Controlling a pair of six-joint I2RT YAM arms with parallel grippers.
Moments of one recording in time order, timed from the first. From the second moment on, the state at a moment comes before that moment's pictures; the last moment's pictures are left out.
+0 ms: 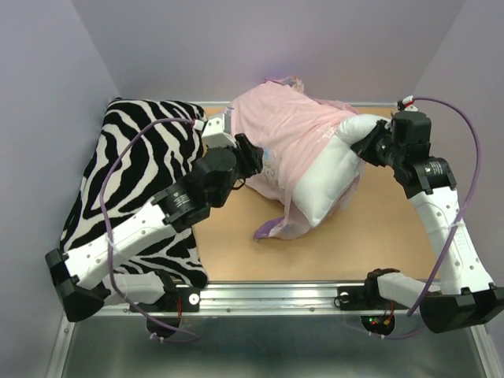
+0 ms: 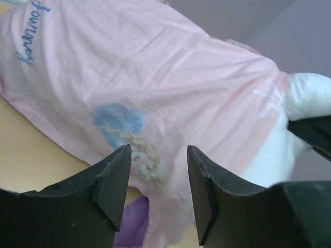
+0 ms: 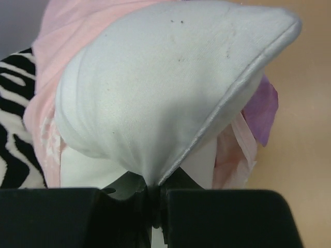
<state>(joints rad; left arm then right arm) -1.01 1.12 1.20 -0.29 -0.61 -0.67 0.15 1.13 1.37 -0.72 0.00 0.60</state>
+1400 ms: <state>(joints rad) -0.66 1.88 1.67 -0.26 -0.23 -0.49 0.03 0.92 0.96 -0.63 -0.11 0.62</state>
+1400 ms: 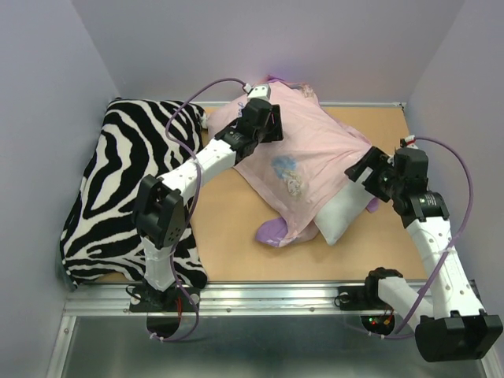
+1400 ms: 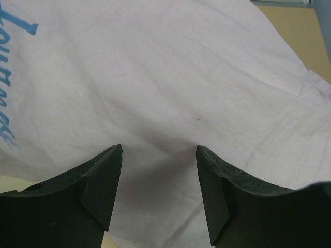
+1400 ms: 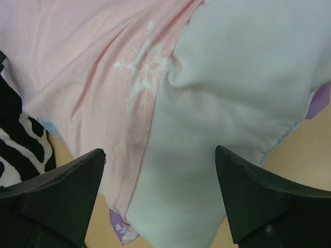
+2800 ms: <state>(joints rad) -0.53 1.91 1.75 -0.25 -0.29 -0.49 0.04 0.90 0.77 -0.52 -0.03 0.73</state>
